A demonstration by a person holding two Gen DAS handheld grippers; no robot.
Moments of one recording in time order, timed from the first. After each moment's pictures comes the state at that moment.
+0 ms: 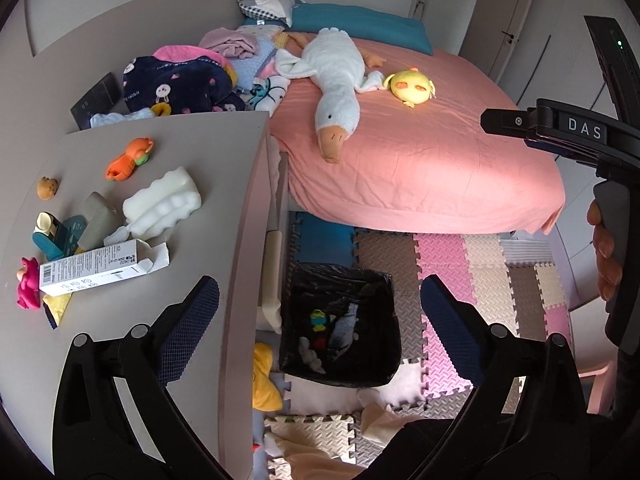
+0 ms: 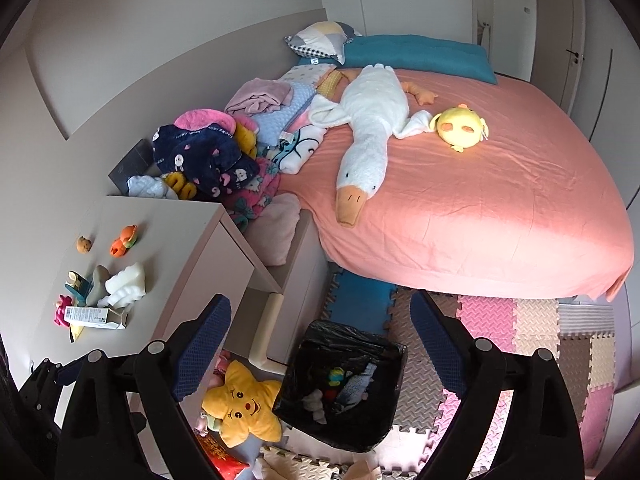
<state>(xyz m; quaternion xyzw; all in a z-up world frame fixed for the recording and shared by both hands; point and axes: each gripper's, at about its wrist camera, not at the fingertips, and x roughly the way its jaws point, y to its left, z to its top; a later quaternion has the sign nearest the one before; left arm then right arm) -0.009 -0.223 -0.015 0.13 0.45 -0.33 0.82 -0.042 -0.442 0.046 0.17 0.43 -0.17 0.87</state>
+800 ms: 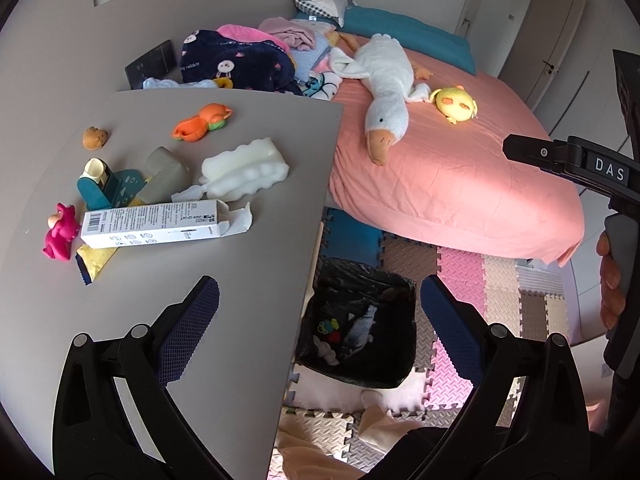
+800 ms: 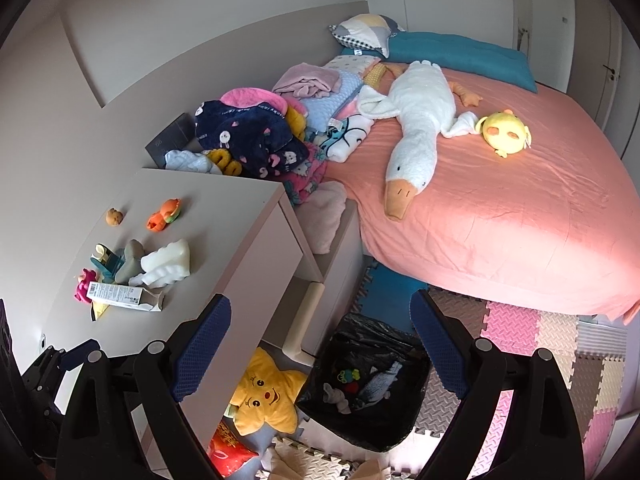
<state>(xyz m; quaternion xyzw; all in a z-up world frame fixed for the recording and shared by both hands) 0.012 -0.159 -0.019 0.08 0.47 -0.26 0.84 -0.009 -0.382 0.039 0.16 0.44 -0.11 0.88</state>
